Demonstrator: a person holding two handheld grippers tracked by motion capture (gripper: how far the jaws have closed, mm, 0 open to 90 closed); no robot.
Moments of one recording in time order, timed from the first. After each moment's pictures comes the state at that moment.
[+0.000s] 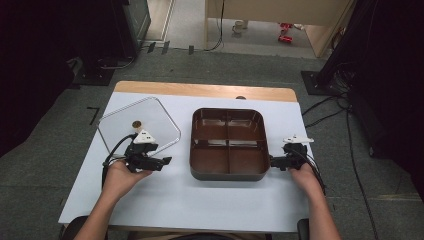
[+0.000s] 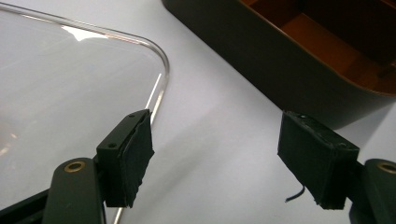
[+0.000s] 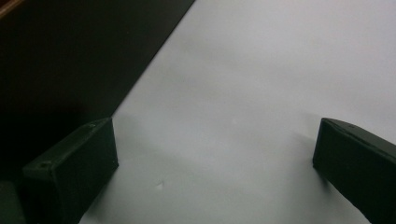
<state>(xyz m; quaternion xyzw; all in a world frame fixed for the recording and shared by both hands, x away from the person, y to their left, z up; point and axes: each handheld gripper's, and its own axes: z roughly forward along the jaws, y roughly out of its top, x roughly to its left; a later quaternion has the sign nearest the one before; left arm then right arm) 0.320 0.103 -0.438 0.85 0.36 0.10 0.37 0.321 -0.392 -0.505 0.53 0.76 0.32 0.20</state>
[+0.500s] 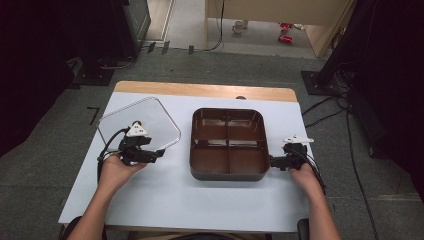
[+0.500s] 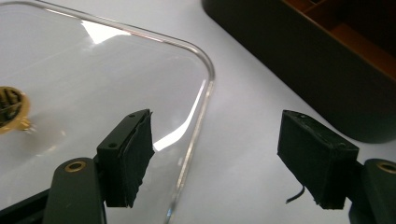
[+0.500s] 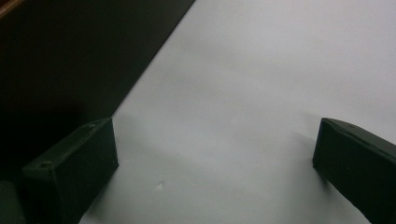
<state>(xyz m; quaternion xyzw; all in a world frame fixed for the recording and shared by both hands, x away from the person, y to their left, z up) 0.342 0.124 -0.441 0.84 0.39 0.12 0.37 0.321 -0.392 -0.505 0.53 0.76 0.32 0.20</state>
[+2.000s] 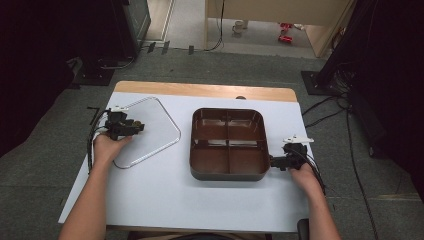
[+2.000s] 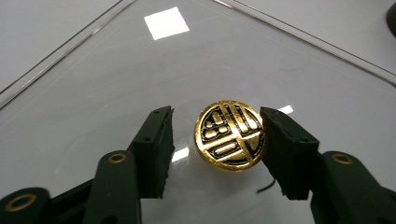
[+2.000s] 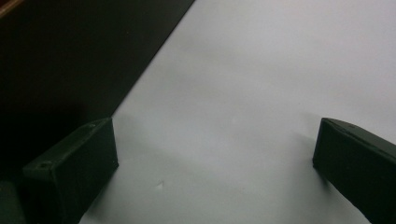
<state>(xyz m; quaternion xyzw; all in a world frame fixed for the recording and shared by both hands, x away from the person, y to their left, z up) 0.438 0.191 -0.478 0.78 0.49 0.15 0.36 0.321 -0.392 -0.505 0.53 0.76 0.32 0.20</state>
